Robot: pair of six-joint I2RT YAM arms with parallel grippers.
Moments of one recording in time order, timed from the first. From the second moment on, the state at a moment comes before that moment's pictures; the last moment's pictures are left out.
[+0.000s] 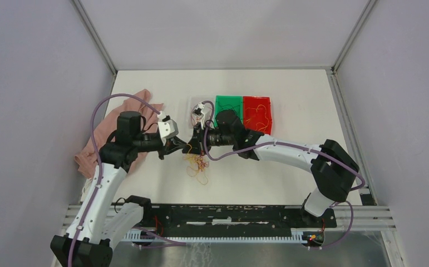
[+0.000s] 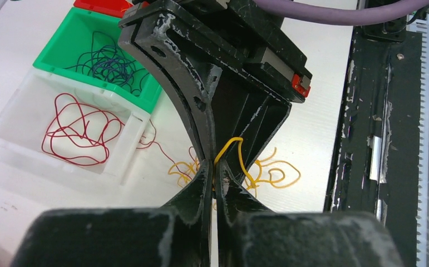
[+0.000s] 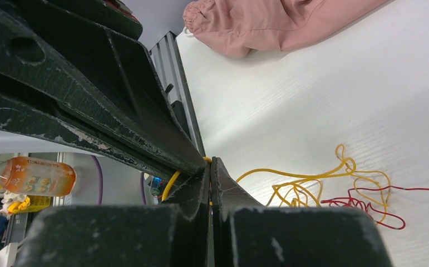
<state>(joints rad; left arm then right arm) -0.19 0.86 0.88 -0.68 0.95 0.66 0.95 1.64 1.10 0.26 -0.49 0.52</state>
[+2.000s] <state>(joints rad) -0.19 1.05 1.69 -0.16 1.03 -0.09 0.94 1.85 0.79 0.83 -0.16 0.61</state>
